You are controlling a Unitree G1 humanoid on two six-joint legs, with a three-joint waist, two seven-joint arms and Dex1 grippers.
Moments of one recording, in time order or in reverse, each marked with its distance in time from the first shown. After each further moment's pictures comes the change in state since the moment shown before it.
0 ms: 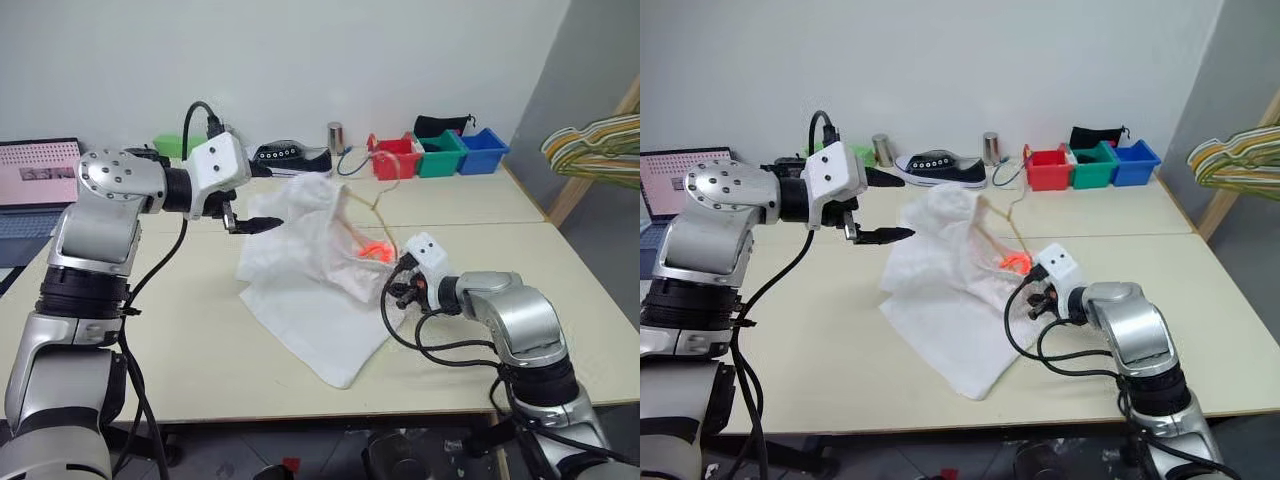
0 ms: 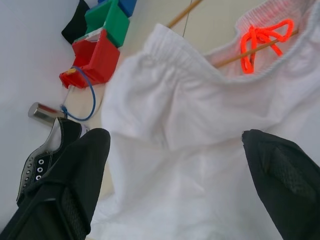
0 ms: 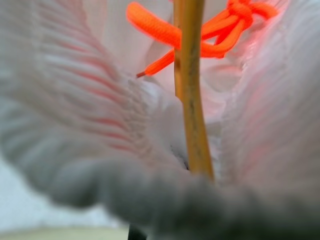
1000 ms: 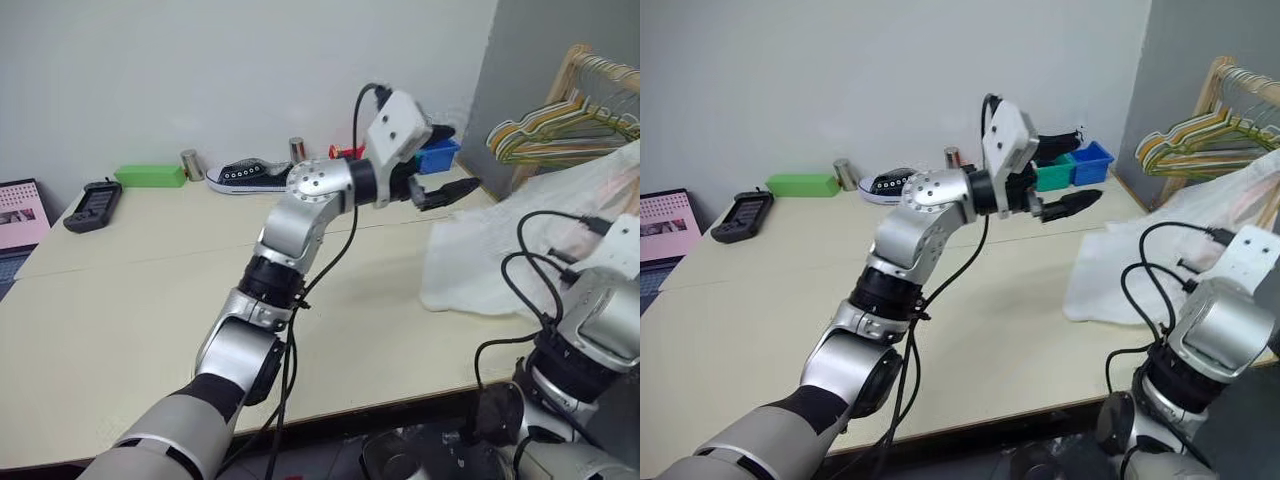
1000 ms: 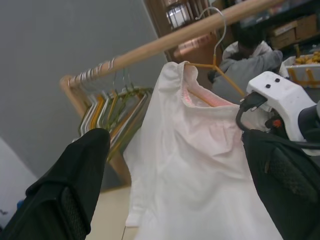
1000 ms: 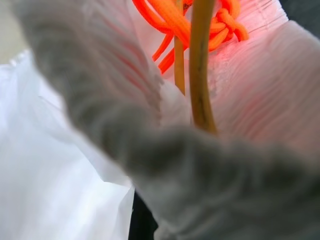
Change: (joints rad) left arm -0.262 -0.719 -0.120 0.208 -0.084 -0.075 0.363; right arm -0.193 0.017 -0.598 -0.073 -0.317 0.048 -0.788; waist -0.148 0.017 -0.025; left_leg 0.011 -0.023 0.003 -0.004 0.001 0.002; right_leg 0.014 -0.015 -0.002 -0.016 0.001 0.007
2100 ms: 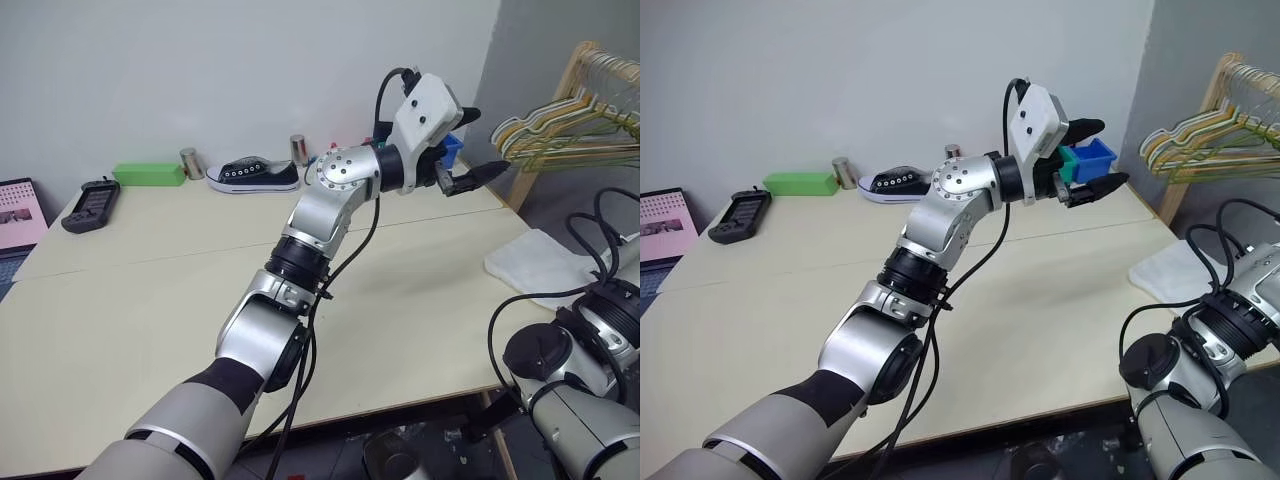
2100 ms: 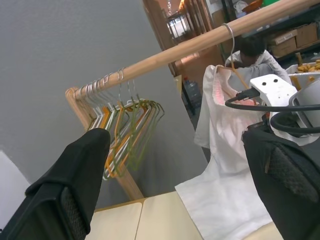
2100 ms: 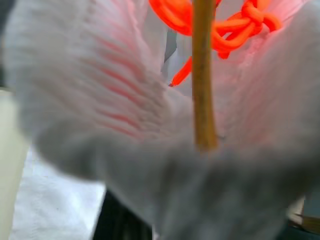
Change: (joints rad) left arm -0.095 -0.045 0.019 0.192 0.044 -0.128 0.022; right arm -0.257 -0.109 -0.379 0.423 0.130 -0.178 -0.272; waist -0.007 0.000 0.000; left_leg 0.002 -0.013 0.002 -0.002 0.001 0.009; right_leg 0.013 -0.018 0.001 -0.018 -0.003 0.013
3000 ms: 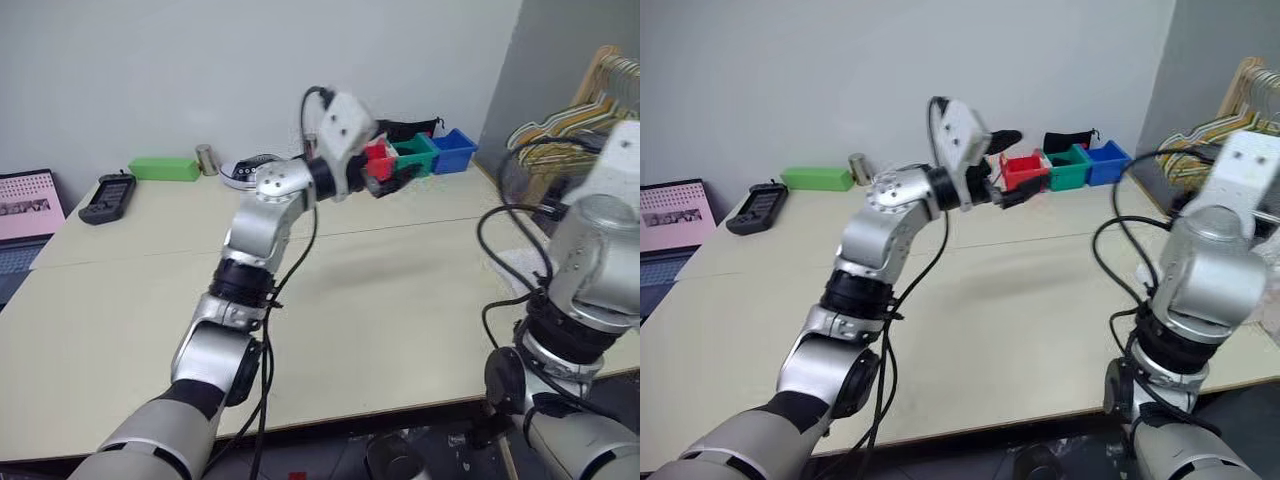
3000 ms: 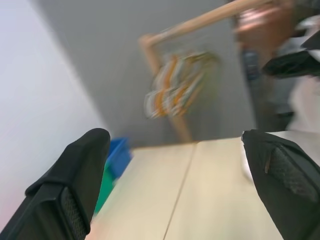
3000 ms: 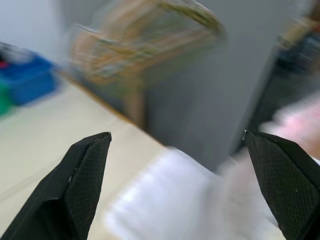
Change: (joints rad) left arm 0.282 0.226 0.100 -0.343 -0.011 0.256 0.132; right arm 0.108 0.120 0.703 -0.495 0.032 0.104 0.156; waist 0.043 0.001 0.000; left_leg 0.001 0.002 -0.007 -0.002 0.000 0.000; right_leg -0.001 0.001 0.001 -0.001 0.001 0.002
